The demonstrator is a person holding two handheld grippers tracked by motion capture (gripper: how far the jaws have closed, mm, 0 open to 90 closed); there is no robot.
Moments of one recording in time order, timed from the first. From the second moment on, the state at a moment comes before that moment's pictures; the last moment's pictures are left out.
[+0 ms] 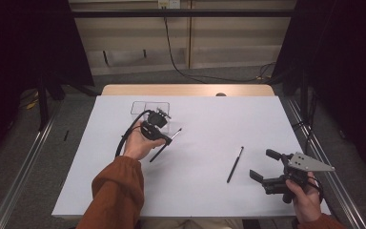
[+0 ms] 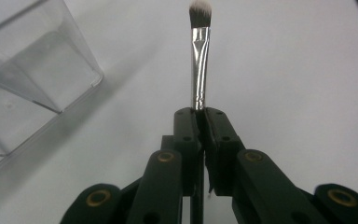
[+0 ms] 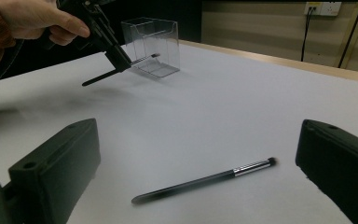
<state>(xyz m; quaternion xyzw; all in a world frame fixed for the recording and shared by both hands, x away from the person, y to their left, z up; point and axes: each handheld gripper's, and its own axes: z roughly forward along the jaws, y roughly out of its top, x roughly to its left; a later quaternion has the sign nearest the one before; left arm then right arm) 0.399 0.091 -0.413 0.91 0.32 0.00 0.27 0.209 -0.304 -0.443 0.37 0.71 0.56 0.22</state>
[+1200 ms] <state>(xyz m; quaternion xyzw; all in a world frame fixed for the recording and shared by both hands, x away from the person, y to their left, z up) 0.384 0.128 -0.376 0.83 0.29 0.09 0.47 0.207 -0.304 -0.443 0.37 0.71 0.56 0.22</state>
